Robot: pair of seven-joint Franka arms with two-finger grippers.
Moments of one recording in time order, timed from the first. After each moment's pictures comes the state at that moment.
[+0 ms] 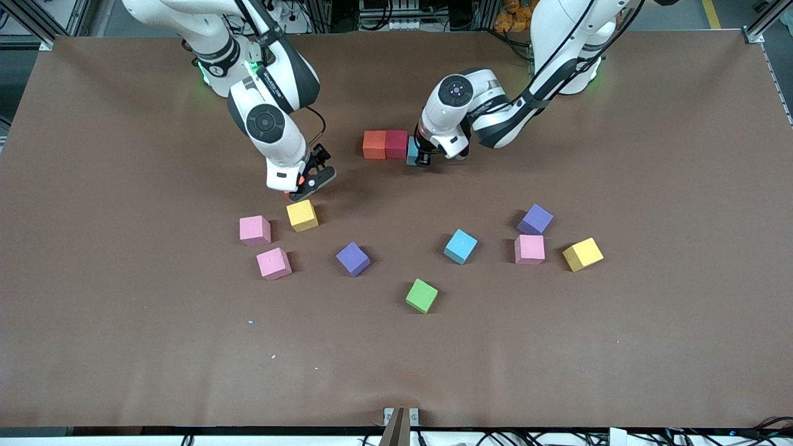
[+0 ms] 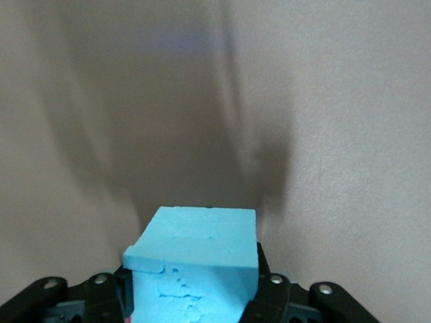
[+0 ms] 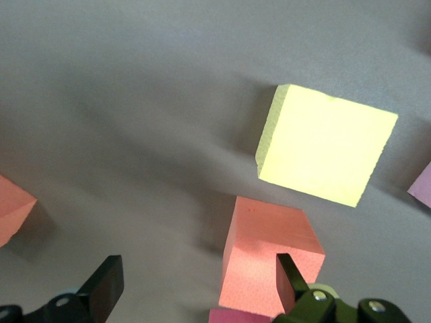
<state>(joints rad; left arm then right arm) -0.18 0.53 -0.74 -2.29 0.29 2.71 -2.57 0.62 0.19 -0.03 -2.32 0.12 2.36 -0.11</state>
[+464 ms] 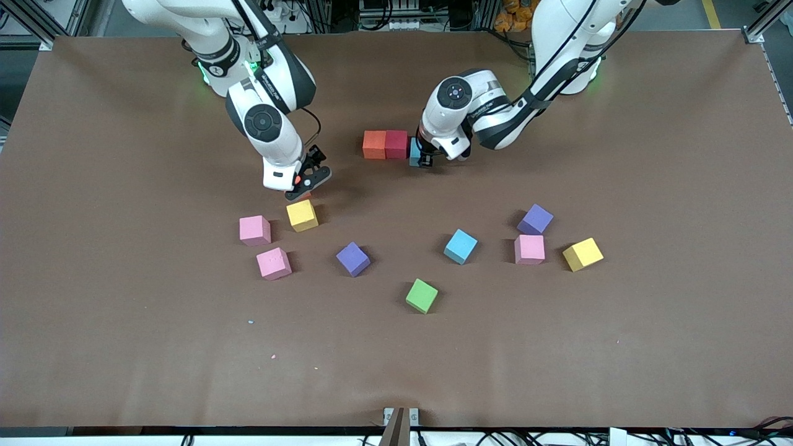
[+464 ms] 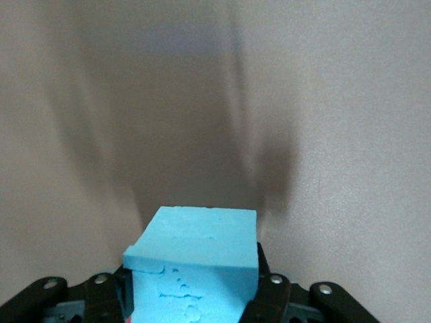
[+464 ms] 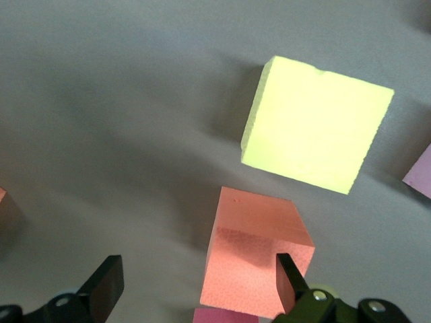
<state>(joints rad) -0.18 0.53 -0.74 -2.28 0.29 2.68 -2.60 0.62 0.19 -0.03 -2.36 0.10 2.39 -0.11</state>
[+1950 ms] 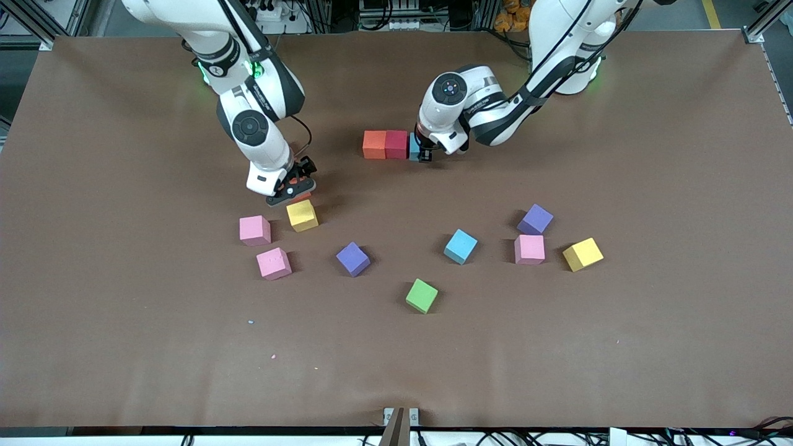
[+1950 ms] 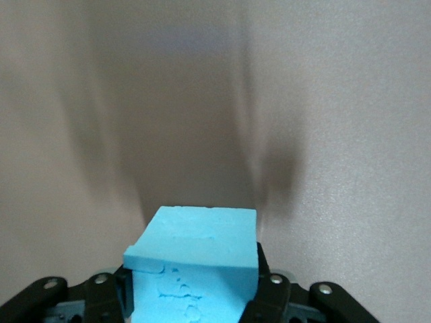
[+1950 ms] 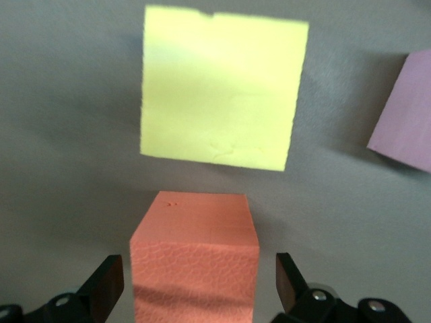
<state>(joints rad) -0.18 0.53 -0.76 -2.28 0.29 2.65 -2.65 0.56 0.23 -0.03 -2.45 0.05 2.55 0.03</state>
